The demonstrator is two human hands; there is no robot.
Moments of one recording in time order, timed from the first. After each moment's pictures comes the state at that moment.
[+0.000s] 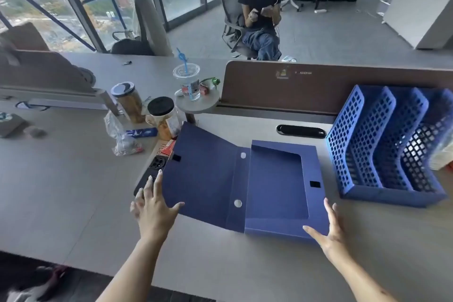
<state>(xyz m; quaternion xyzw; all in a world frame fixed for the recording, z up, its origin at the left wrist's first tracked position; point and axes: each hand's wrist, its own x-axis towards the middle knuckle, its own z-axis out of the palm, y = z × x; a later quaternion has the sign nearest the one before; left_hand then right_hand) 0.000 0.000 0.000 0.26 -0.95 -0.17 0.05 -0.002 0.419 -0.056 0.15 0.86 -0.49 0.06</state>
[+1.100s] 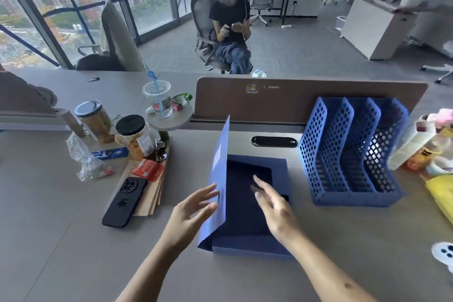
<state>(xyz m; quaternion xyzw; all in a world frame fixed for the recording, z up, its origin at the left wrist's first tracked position) -0.019 0.103 0.080 -0.02 -0.78 -0.62 -0.08 -0.036 0.335 0.071 0.01 0.79 -0.60 0.10</state>
